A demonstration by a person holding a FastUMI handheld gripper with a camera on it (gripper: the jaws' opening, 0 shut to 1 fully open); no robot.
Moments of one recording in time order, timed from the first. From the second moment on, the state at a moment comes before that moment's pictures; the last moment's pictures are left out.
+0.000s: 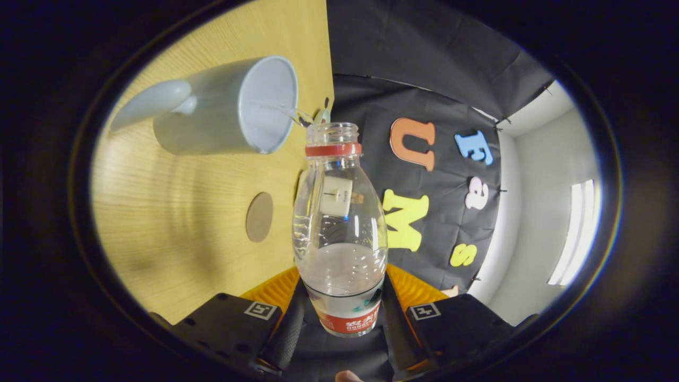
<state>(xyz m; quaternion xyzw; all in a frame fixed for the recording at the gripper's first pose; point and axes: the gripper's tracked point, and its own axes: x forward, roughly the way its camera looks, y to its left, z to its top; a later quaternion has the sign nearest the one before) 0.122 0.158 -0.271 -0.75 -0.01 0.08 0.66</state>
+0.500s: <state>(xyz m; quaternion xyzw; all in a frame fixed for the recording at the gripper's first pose) 0.124 0.161 -0.260 -0.77 -0.02 0.08 0.64</state>
